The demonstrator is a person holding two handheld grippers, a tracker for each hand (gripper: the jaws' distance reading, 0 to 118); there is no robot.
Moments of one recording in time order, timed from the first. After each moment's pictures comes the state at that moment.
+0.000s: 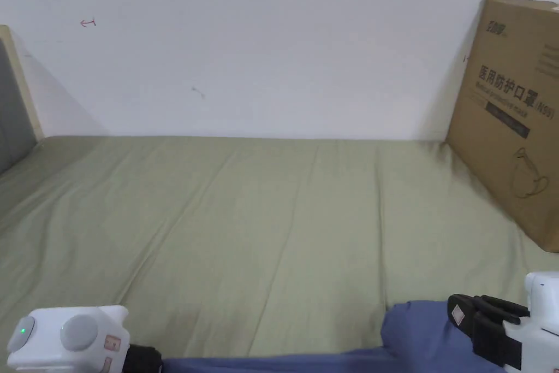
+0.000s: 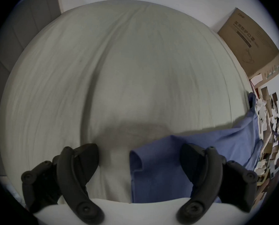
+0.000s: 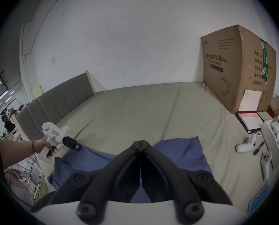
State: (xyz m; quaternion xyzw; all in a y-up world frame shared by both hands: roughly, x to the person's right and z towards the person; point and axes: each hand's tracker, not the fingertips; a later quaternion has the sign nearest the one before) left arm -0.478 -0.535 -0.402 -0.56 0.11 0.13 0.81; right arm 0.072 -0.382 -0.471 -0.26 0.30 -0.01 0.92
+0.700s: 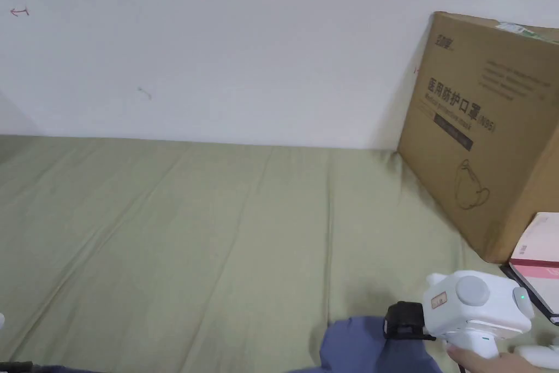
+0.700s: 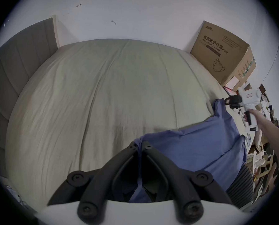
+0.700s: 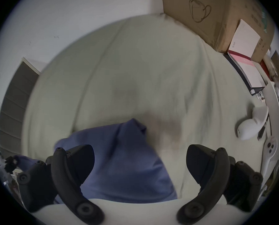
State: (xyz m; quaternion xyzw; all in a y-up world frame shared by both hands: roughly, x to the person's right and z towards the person) left arm -0.418 -0.420 -0.332 -0.42 0.07 0.14 0.89; right arm 0.089 -0.505 -0.706 -0.56 0.15 0.01 0.81
